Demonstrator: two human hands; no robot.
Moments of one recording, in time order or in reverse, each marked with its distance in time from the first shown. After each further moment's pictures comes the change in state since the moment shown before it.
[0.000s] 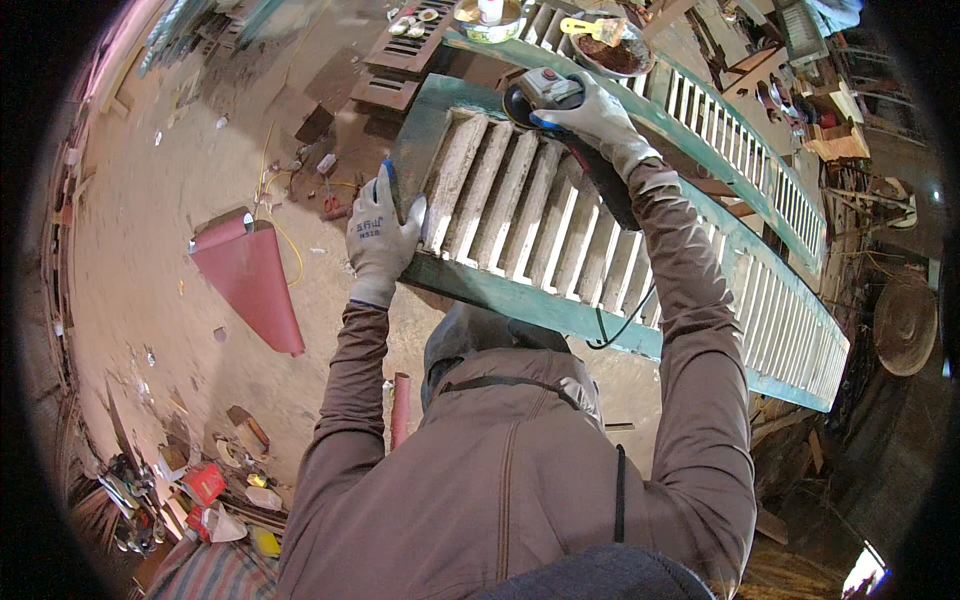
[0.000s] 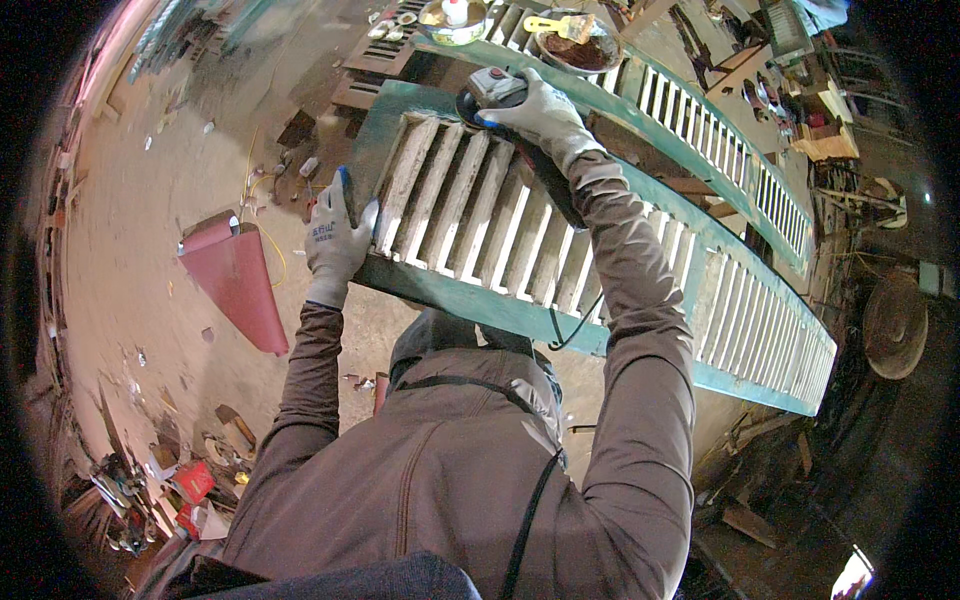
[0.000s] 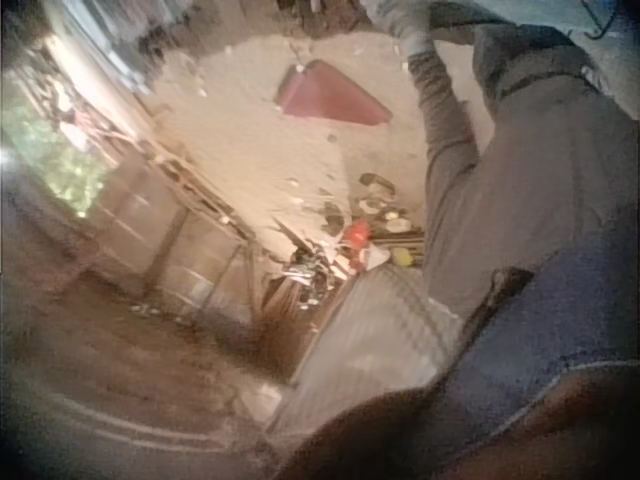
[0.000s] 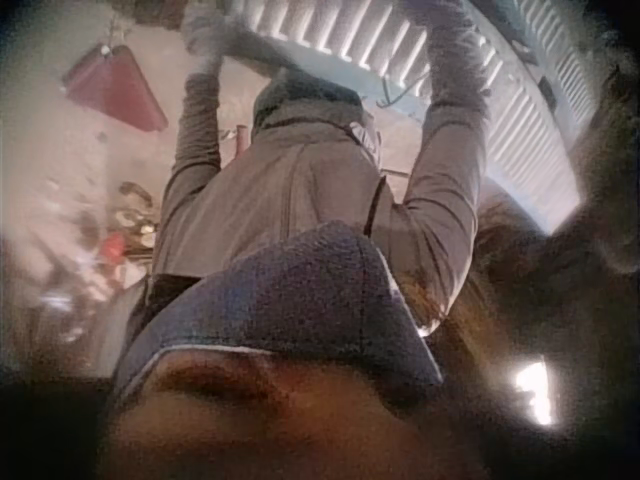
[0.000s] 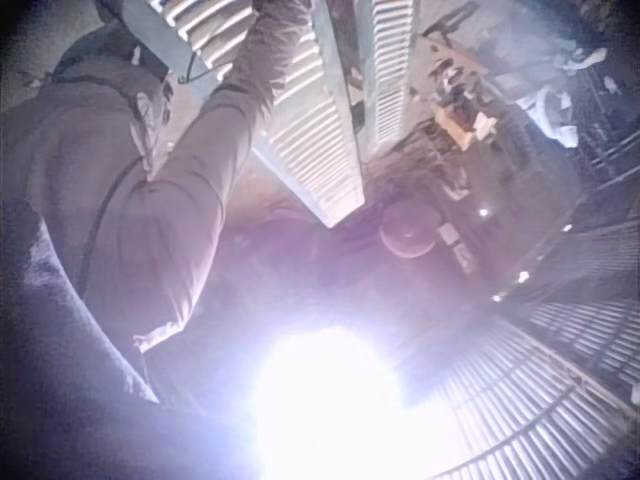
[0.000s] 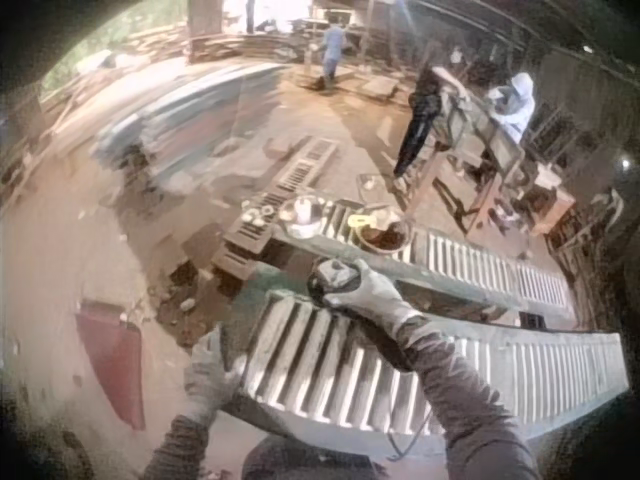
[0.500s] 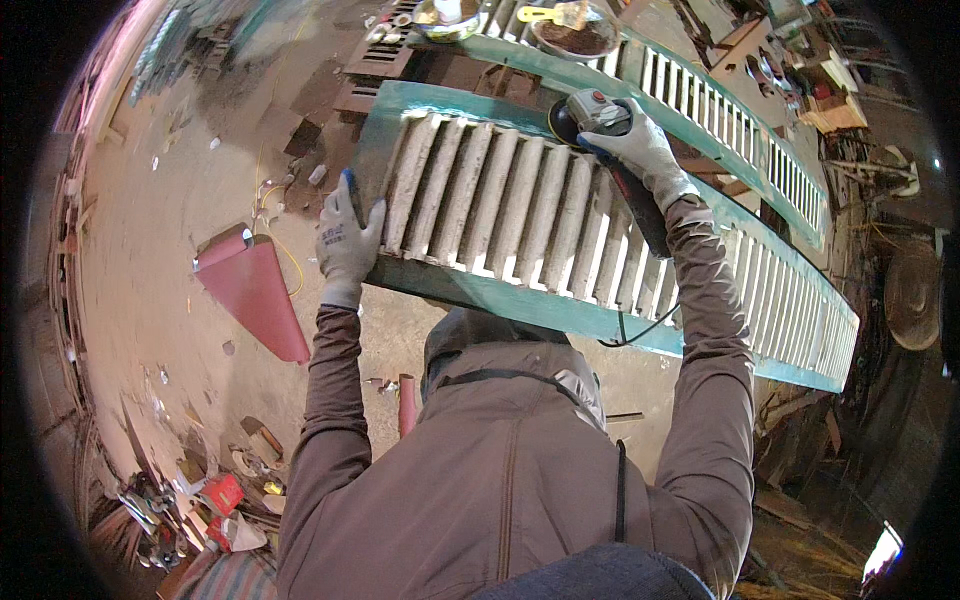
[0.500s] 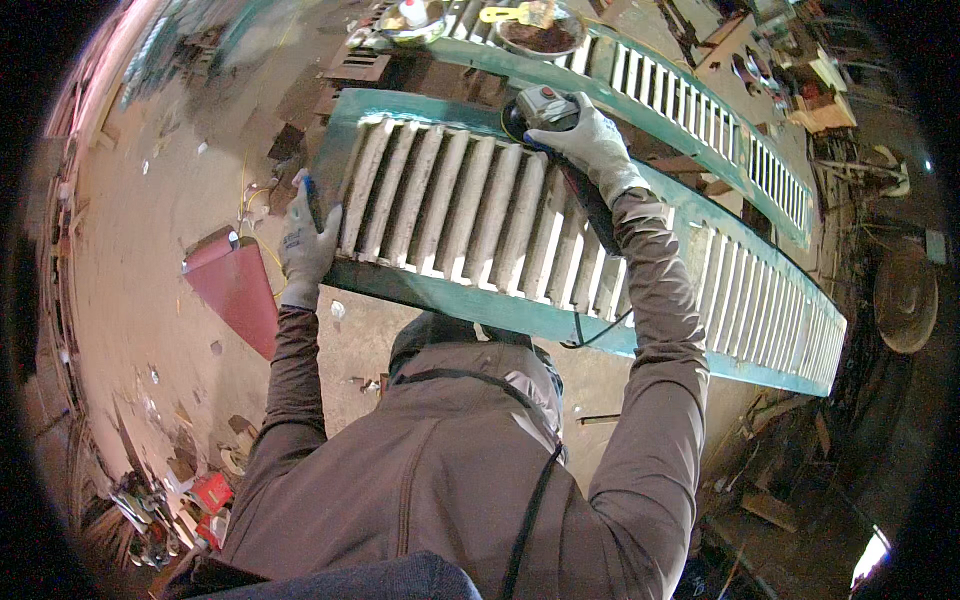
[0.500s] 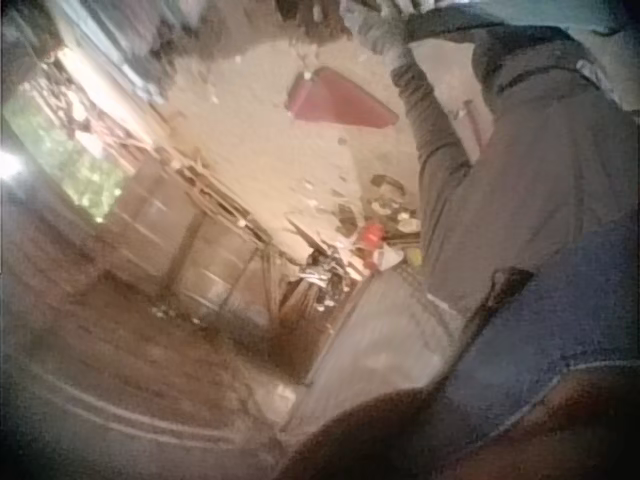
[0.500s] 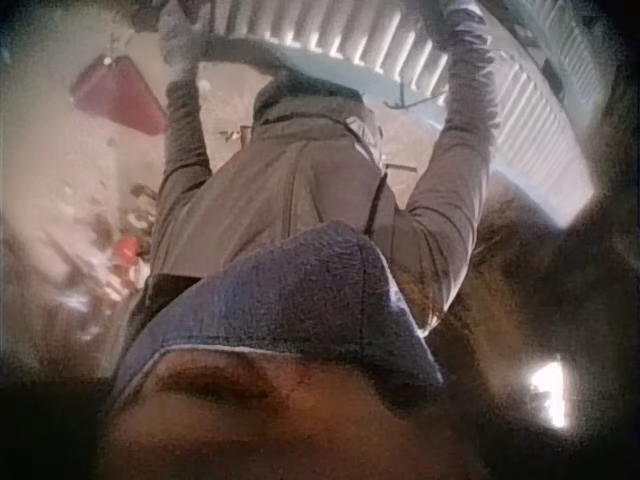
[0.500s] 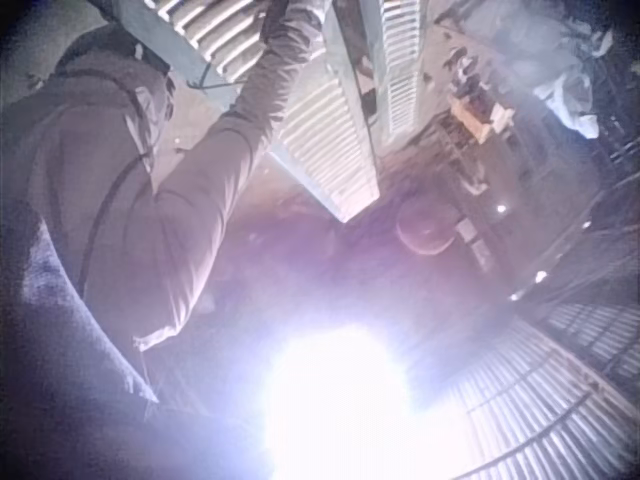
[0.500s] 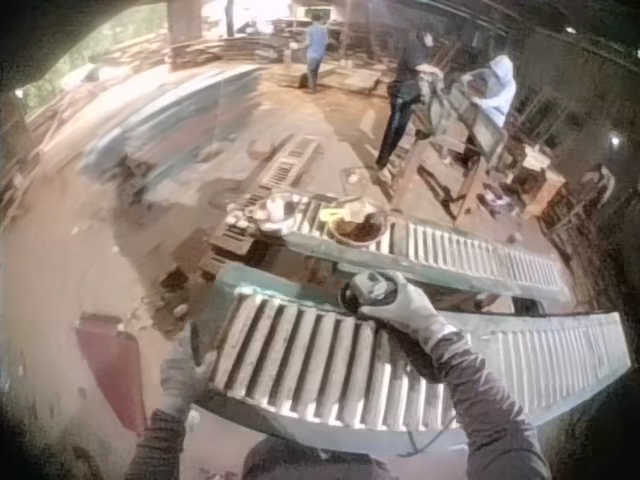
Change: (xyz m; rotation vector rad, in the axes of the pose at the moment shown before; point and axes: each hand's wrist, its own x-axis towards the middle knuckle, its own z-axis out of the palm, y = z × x) left_hand -0.001 -0.007 0.009 -0.039 0.082 0.060; right_hand -0.077 0.096 -0.052 0.034 0.065 0.153
